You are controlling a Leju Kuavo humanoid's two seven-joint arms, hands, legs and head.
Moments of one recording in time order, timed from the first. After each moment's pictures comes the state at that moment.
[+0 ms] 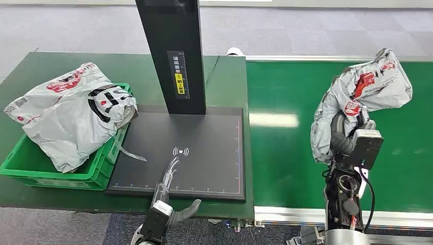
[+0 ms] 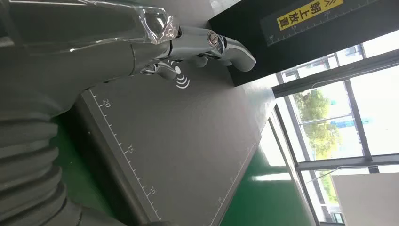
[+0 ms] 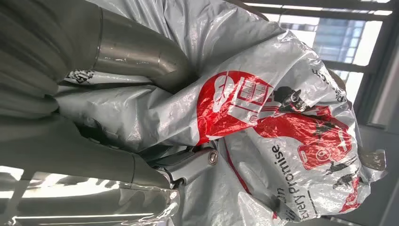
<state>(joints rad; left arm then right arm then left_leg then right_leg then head) 0.02 -0.27 -0.22 -1.16 -0.40 0.05 -0.59 -0.44 0.03 -0.23 -1.05 0.20 -0.20 -0.65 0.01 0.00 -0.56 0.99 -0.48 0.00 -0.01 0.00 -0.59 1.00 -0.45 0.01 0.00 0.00</state>
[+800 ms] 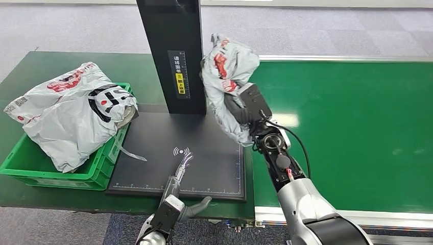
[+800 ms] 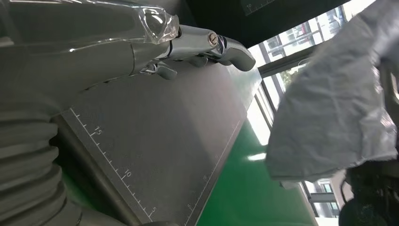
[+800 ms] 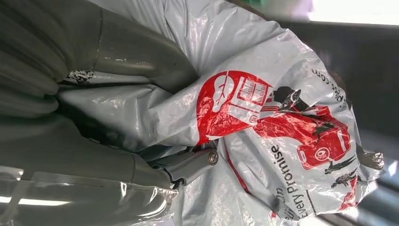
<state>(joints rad) -0.07 -0.27 -0.26 -1.07 -0.42 0.02 -0.61 -0.82 0.22 0.14 -0.52 0.36 0.04 -0.47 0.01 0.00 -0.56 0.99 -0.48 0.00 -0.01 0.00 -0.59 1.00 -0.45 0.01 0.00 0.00</state>
